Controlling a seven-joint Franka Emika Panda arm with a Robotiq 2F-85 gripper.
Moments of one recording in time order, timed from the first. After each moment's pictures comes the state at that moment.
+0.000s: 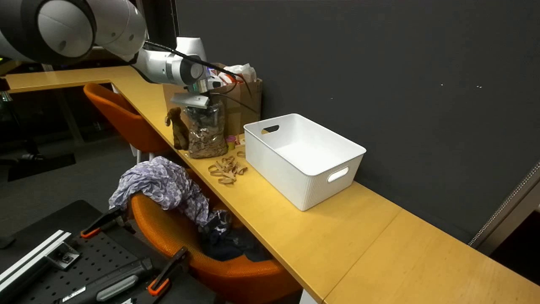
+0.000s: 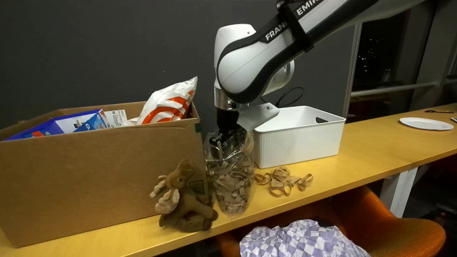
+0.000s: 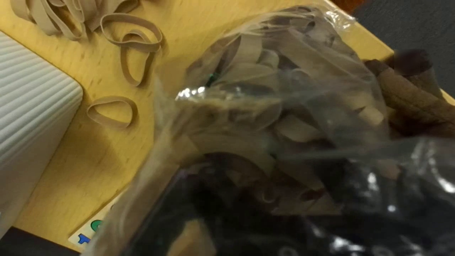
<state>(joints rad) 0.22 0.93 0.05 -1.20 -0.11 2.27 0.04</state>
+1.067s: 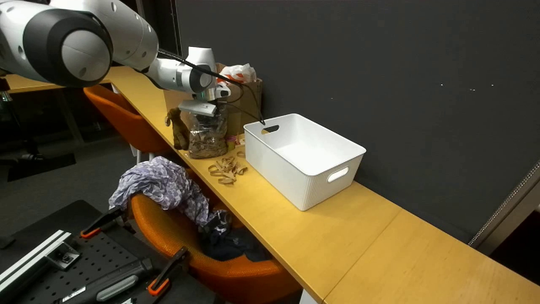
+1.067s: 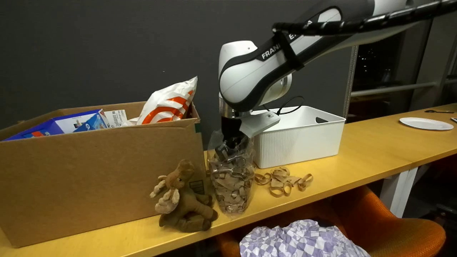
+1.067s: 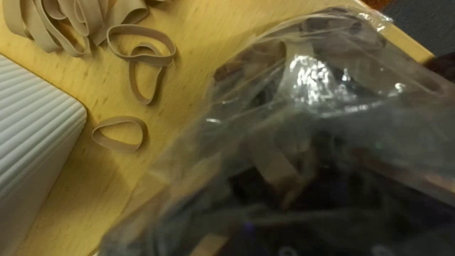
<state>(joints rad) 0.19 1.03 0.06 -1.07 -0.08 2.21 0.02</state>
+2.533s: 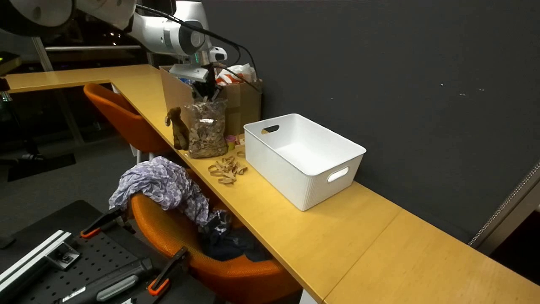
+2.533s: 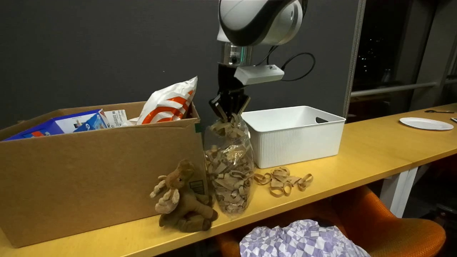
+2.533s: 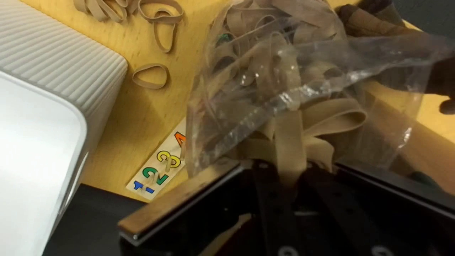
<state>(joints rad) 0.20 0.78 0.04 -1.20 -0.08 2.20 0.13</state>
